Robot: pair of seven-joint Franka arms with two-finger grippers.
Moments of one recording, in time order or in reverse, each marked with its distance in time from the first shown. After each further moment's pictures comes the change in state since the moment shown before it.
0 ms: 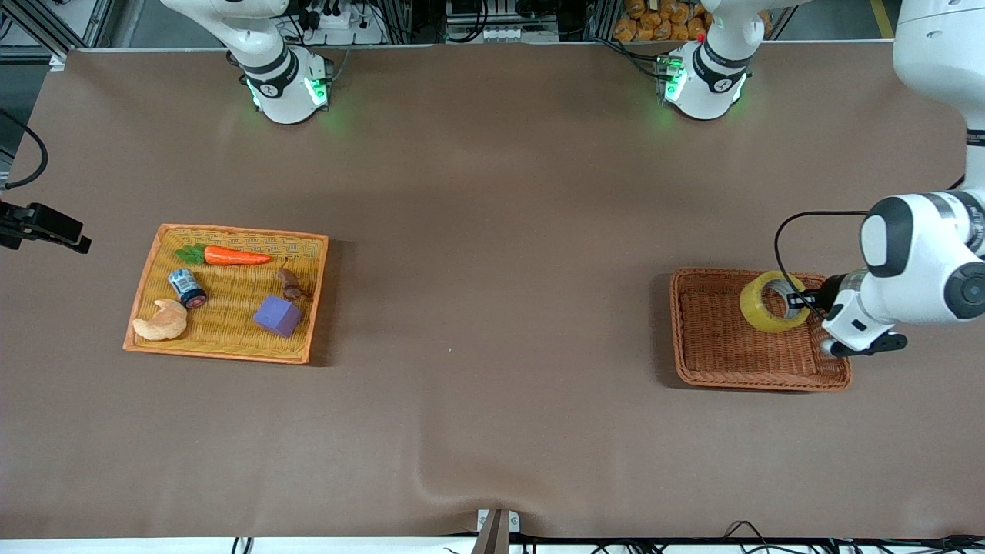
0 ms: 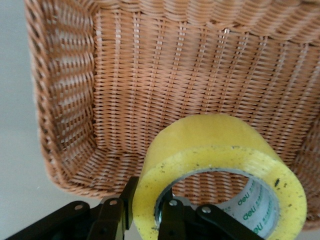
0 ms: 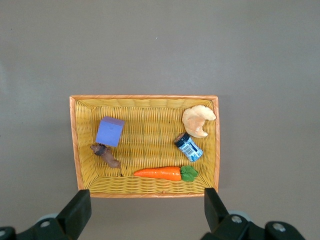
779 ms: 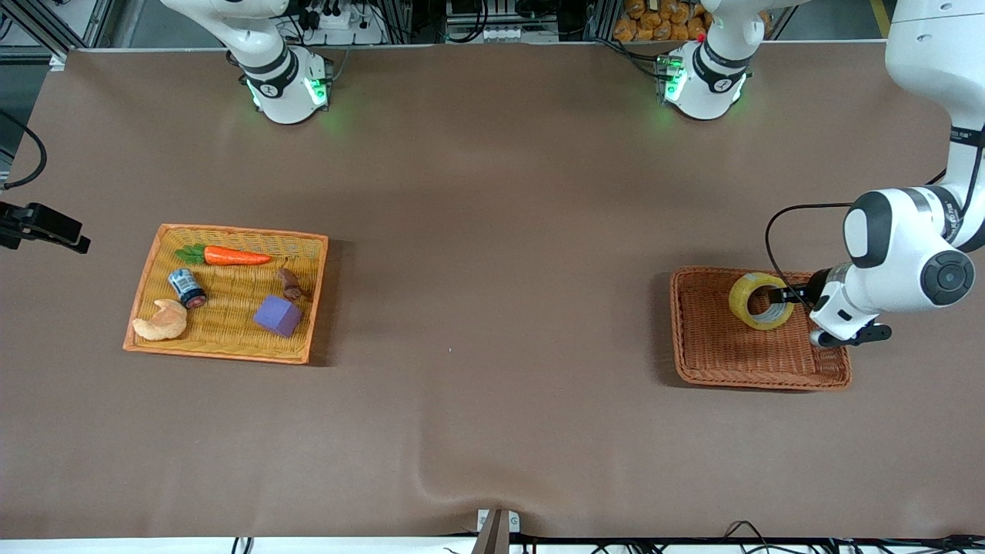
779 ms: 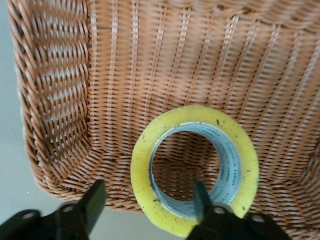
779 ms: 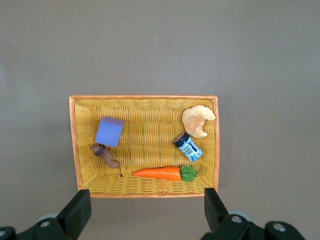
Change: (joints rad) left arm 0.006 -0.025 -0.001 -0.056 0.000 0.057 0.001; right arm -0.001 0.000 0.000 0.000 0.000 0.000 0.000
